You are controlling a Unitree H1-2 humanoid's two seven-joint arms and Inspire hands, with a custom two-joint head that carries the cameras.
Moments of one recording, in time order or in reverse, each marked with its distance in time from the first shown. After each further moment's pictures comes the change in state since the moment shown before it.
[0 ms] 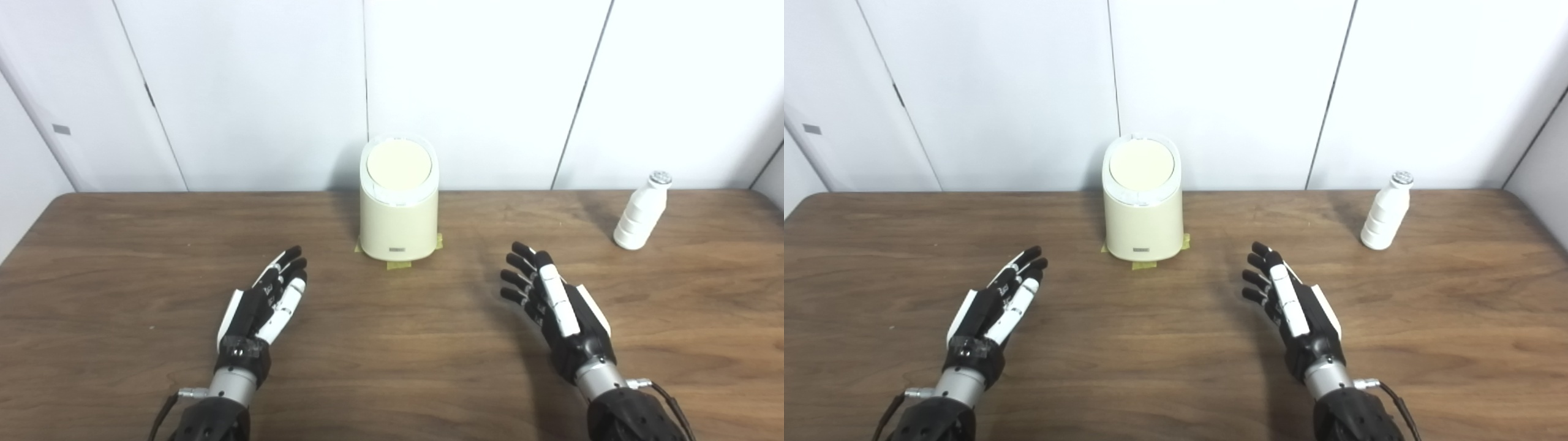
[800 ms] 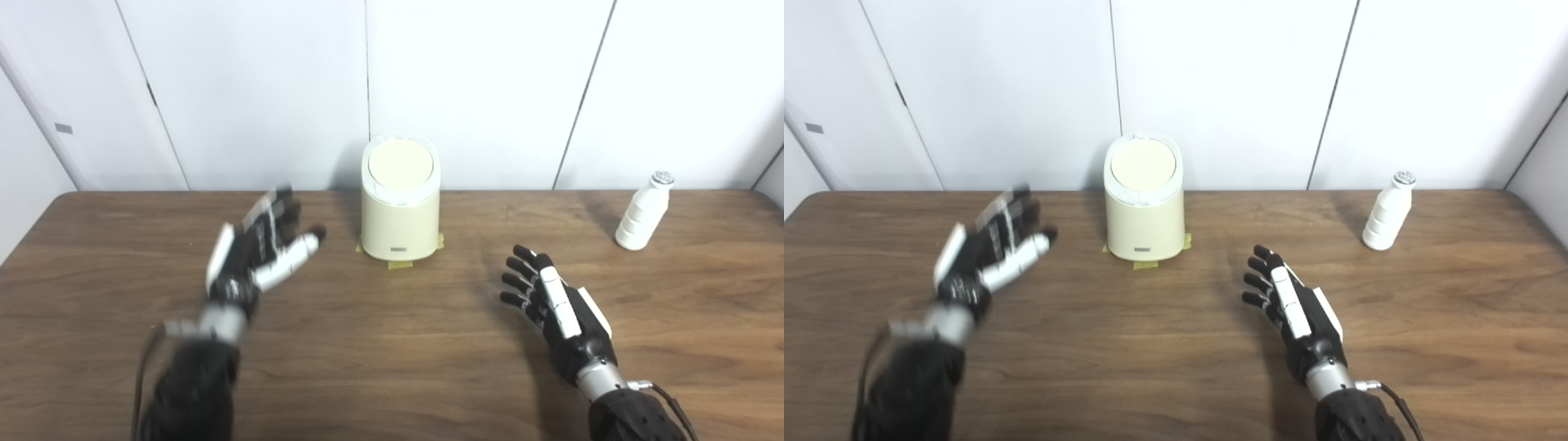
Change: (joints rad) left arm -0.304 0.117 0.004 -0.027 0.142 0.065 -0.034; right arm -0.003 -0.001 -0.010 0.030 0.008 -0.004 0.002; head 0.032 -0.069
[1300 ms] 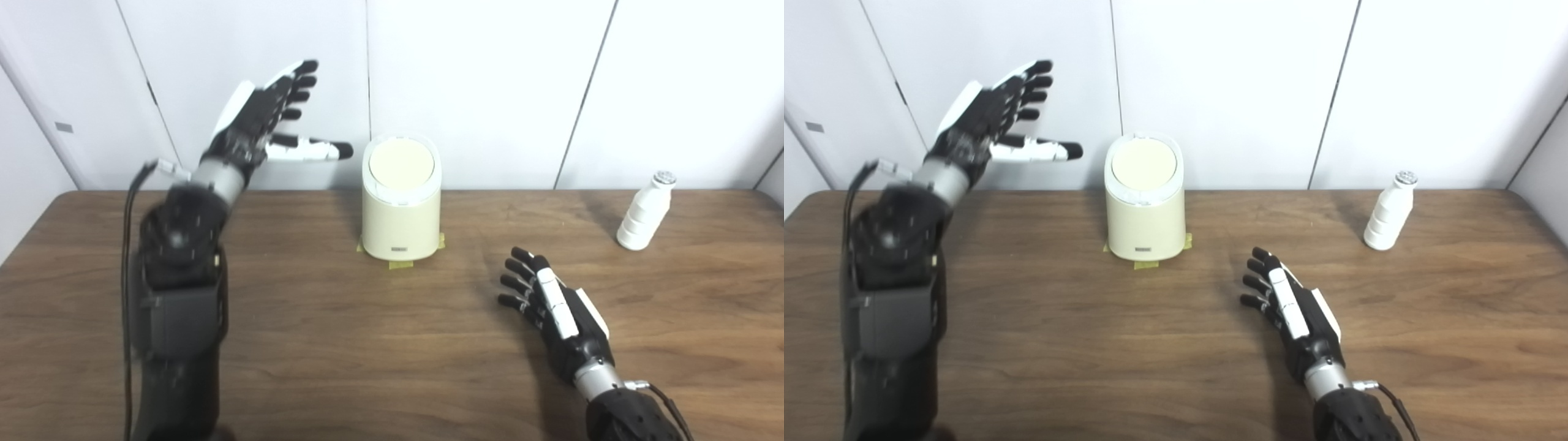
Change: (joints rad) left arm -0.427 -0.053 0.175 0.215 0.501 0.002 -0.575; right arm -0.007 0.001 0.004 0.030 -0.002 -0.024 0.001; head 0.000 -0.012
